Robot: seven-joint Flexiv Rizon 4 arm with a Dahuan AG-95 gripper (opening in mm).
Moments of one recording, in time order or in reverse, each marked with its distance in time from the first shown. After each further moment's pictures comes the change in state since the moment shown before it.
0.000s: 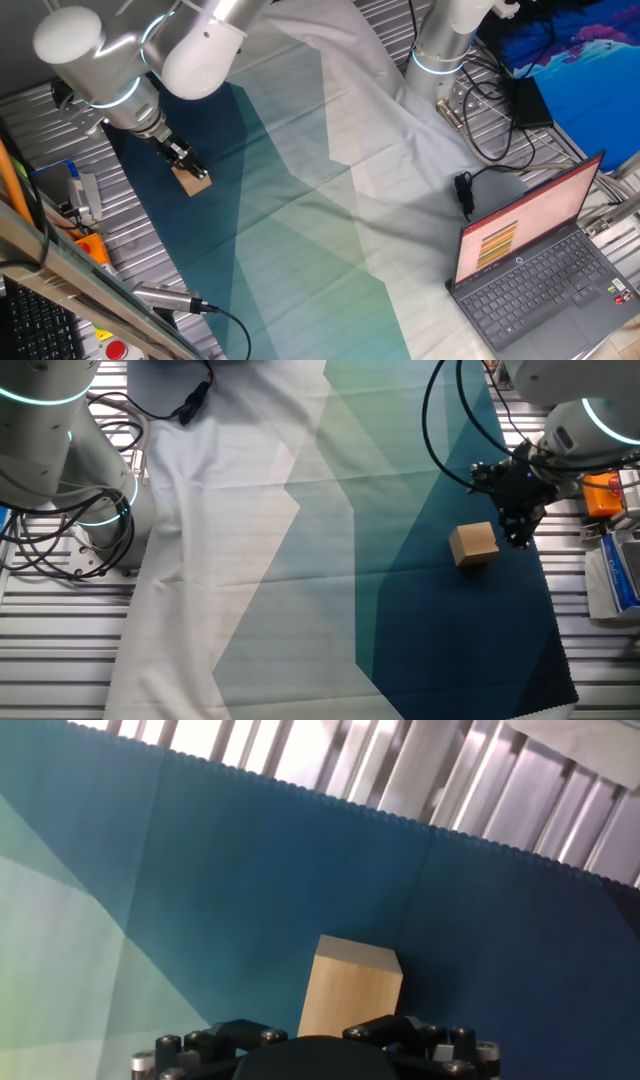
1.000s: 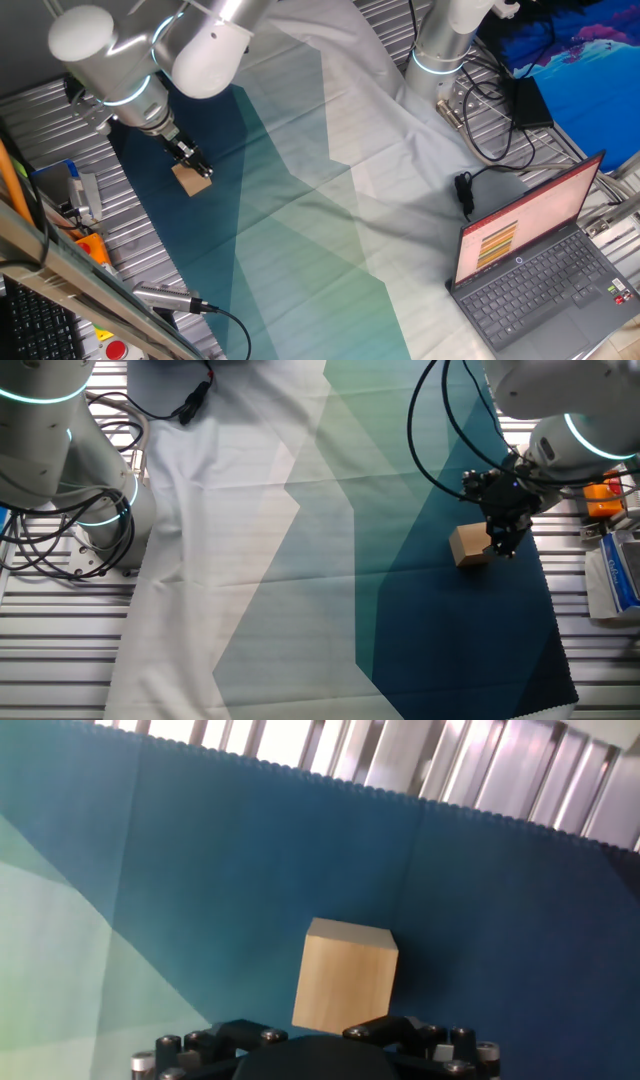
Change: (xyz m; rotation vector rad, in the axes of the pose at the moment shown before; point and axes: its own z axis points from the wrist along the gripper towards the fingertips) arm 0.012 -0.002 0.018 -0.003 -0.001 0.052
